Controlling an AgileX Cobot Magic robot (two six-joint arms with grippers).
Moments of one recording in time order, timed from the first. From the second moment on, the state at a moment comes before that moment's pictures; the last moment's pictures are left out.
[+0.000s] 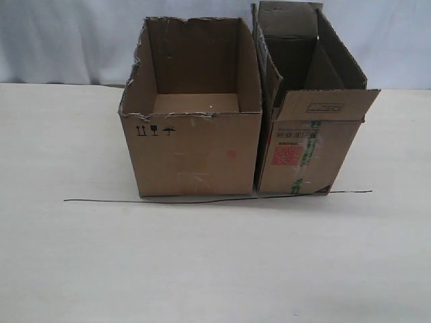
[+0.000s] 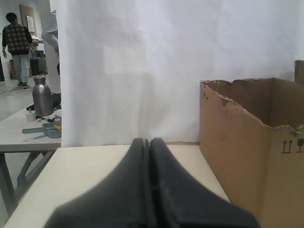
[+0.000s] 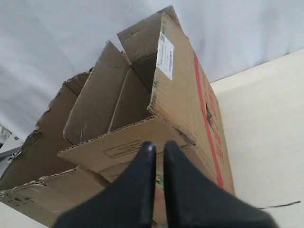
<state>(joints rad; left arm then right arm) -0.06 0.00 0.00 0.07 0.02 -0.02 -0.21 0.83 -0.45 1.55 0.61 -1.21</state>
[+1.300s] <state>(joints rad) -0.06 0.00 0.00 0.07 0.02 -0.02 0.03 0.03 0.00 0.02 0.07 0.07</state>
